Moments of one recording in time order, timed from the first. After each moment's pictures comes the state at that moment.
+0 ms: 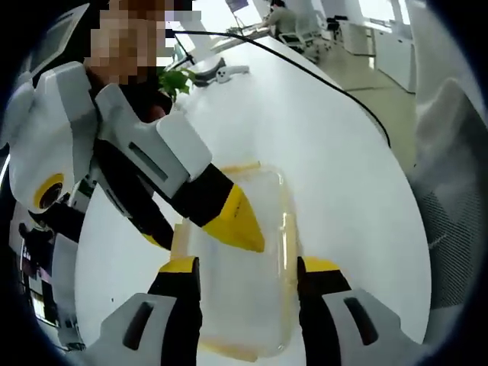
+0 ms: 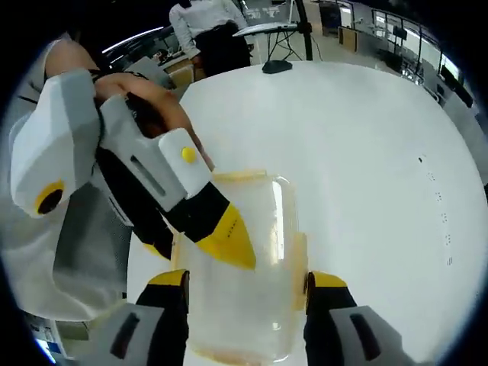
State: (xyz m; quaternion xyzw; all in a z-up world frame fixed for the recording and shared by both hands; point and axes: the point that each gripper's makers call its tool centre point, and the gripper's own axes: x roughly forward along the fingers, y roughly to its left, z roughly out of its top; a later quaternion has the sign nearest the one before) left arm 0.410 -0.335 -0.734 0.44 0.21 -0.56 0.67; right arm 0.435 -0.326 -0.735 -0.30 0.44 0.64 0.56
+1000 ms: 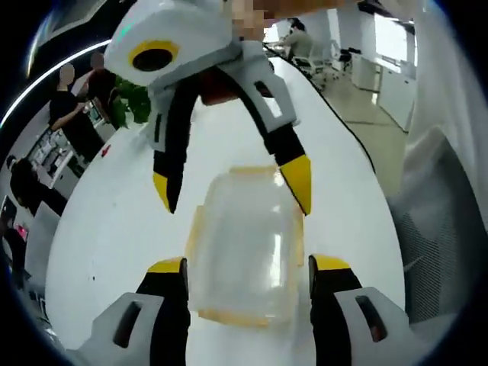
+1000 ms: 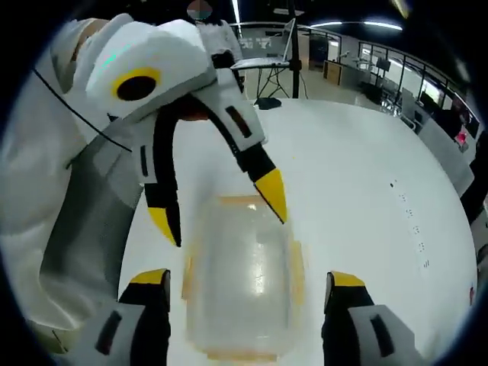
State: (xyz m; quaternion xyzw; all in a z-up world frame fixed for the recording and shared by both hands) left arm 0.428 -0.304 -0.705 0.33 0.26 -0.59 0.69; right arm 0.428 -0.330 -0.711 -0.28 0.36 0.63 0.63
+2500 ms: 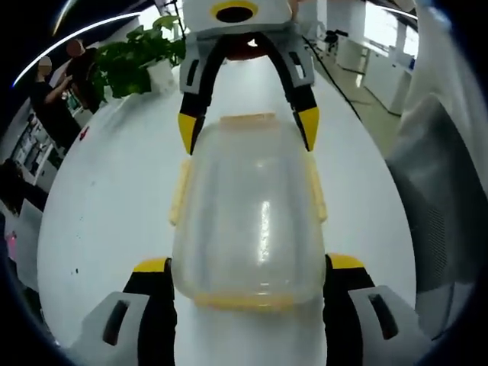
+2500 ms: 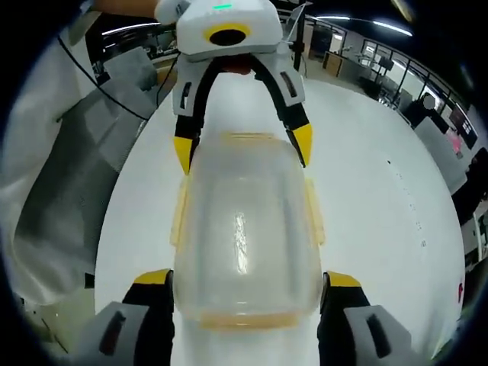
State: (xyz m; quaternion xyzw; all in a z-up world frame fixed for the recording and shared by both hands) left arm 0.428 -0.274 -0.758 0.38 0.31 -0.61 0.63; right arm 0.419 -0.359 -0.758 -0.35 0.37 0.59 0.63
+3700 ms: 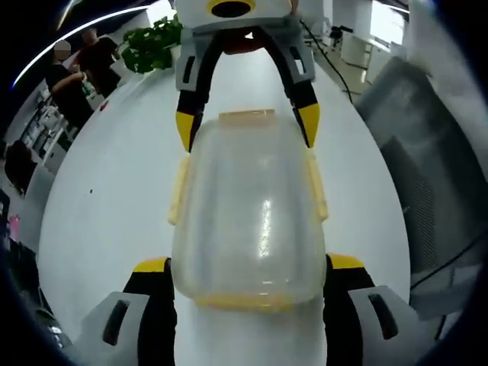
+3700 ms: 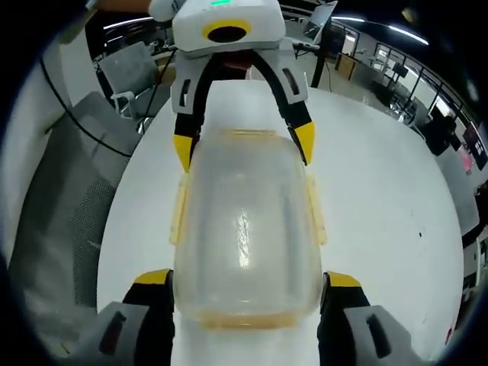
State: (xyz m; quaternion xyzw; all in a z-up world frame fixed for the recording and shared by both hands) left arm 0.424 -0.102 -0.760 0.38 0.32 -0.59 0.64; right arm 0.416 -0.188 -0.760 -0.37 0.36 0.60 0.61
